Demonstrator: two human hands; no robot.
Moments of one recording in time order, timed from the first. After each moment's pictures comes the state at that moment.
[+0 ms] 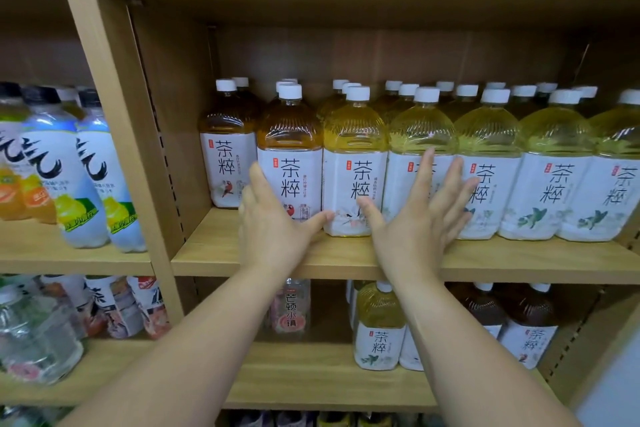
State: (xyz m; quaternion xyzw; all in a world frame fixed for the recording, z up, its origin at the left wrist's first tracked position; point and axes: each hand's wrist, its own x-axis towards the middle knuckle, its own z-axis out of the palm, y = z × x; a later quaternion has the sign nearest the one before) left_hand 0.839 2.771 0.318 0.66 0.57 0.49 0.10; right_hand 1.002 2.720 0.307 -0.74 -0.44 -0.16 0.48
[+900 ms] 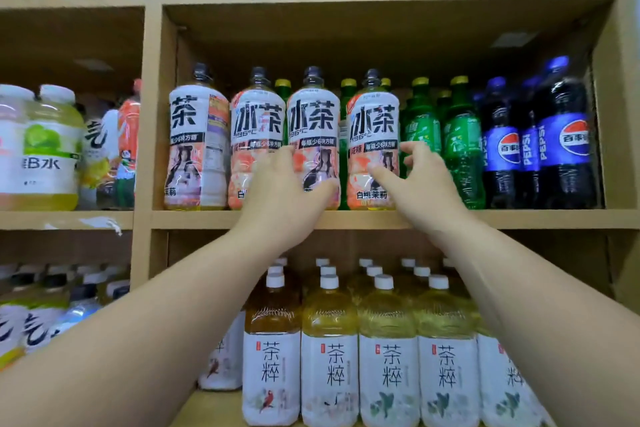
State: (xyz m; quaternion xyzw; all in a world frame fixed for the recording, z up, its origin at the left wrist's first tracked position) left_hand 0.857 2.708 0.594 0.73 0.37 0.58 0.00; right_hand 1.051 2.667 0.606 -0.56 -0.58 -0.10 0.59
